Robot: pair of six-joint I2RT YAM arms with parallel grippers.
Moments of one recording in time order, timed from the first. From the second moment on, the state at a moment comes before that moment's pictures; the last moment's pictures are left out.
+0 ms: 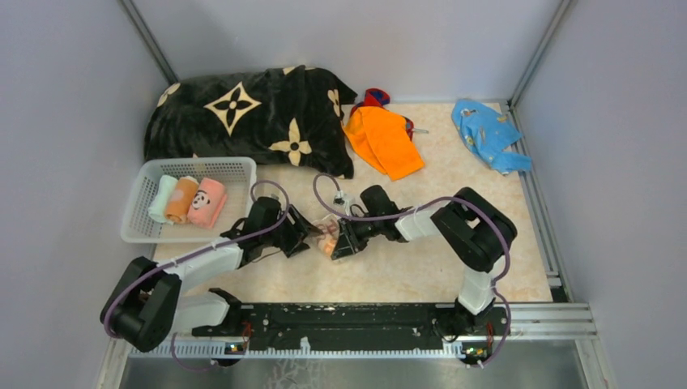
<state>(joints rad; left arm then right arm) -0.53 1.19 0.40 0.03 0.20 -1.16 0.78 1.77 0.75 0.25 -0.71 0.27</state>
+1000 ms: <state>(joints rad) -0.54 1.44 0.51 0.10 0.27 -1.20 0.93 1.44 0.78 -0.15 -0.10 0.24</state>
